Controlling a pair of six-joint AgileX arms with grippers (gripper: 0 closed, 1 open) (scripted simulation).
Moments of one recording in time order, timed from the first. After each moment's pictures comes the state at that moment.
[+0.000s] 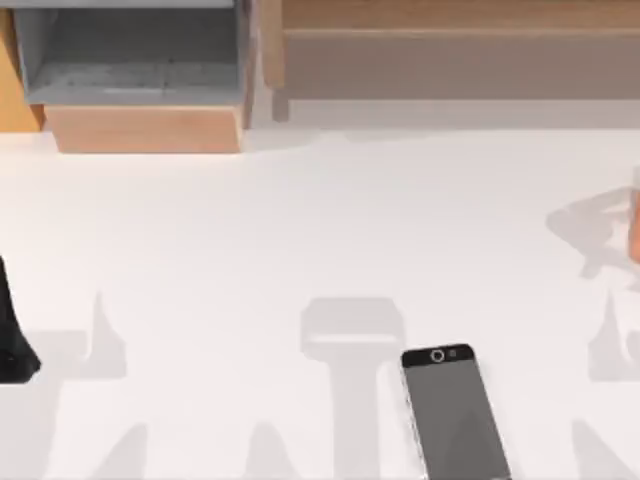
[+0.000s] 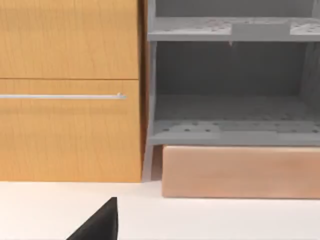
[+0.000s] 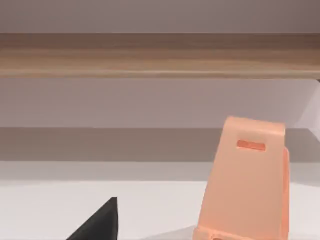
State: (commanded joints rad) left arm 0.00 0.00 0.00 0.00 0.00 0.00; right arm 0.00 0.00 0.00 0.00 0.00 0.00
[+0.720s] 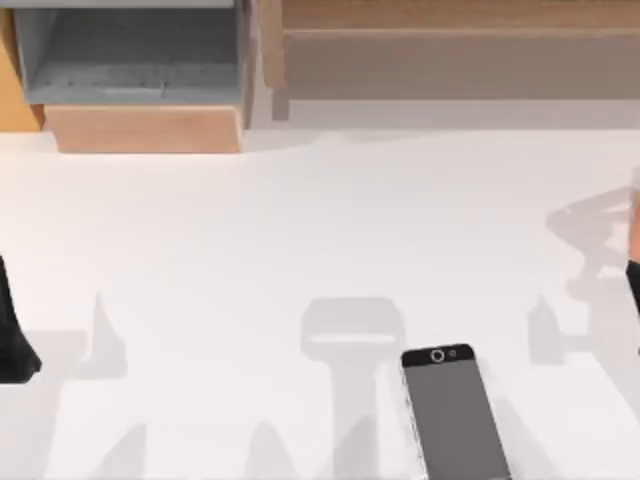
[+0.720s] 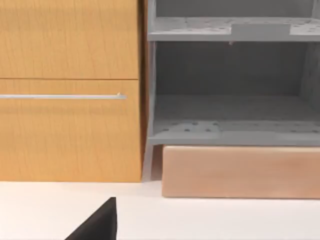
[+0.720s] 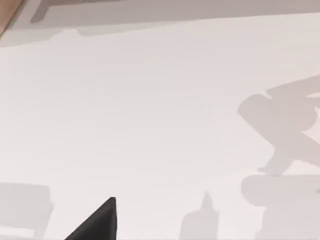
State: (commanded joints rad) left arm 0.00 0.00 0.00 0.00 0.00 0.00; right arm 0.27 0.57 0.41 -0.34 0.00 0.23
